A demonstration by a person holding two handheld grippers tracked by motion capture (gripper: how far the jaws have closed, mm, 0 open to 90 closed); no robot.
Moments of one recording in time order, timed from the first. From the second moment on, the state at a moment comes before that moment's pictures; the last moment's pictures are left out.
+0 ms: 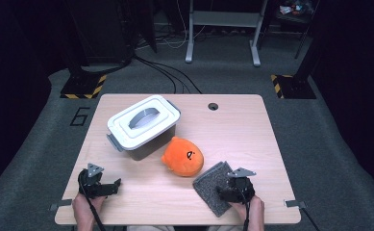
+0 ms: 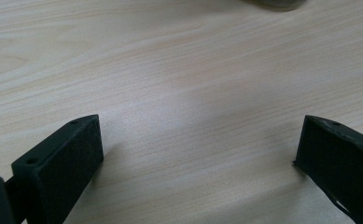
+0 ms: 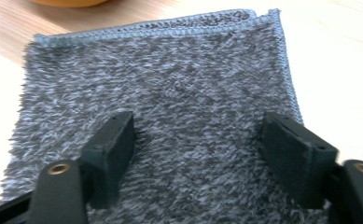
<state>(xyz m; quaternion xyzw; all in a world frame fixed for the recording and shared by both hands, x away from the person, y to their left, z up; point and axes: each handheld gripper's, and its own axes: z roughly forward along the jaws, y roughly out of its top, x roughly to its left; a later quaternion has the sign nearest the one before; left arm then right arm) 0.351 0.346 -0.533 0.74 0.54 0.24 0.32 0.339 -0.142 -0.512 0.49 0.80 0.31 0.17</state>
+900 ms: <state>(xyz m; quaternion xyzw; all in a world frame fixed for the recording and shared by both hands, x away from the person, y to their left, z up) 0.351 0.346 -0.533 0.74 0.55 0.24 0.32 0.331 -0.154 -0.515 0.46 0.80 0.35 0.17</state>
